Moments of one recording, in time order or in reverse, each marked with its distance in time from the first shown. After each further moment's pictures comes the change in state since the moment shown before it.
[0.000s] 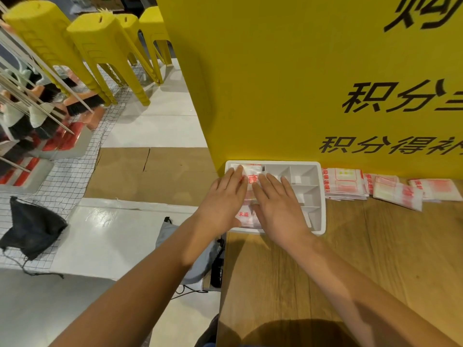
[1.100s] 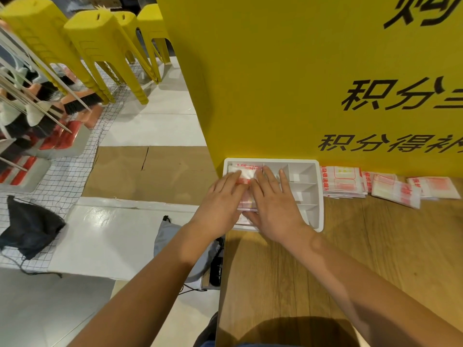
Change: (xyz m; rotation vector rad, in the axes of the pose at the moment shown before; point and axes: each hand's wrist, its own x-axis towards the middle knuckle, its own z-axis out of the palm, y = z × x) left_hand -0.006 -0.004 0.023 -0.275 0.256 0.011; right_hand 0.010 -0.006 -0.010 -0.144 -0.223 -0.028
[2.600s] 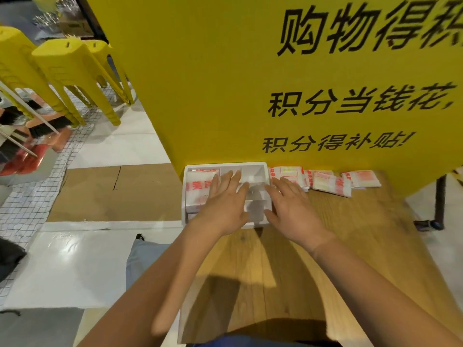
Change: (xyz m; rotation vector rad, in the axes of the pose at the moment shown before) left_hand 0.028 0.121 -0.040 0.092 -0.273 -0.046; right_hand -0.096 0.097 -0.045 0.287 -0.064 0.184
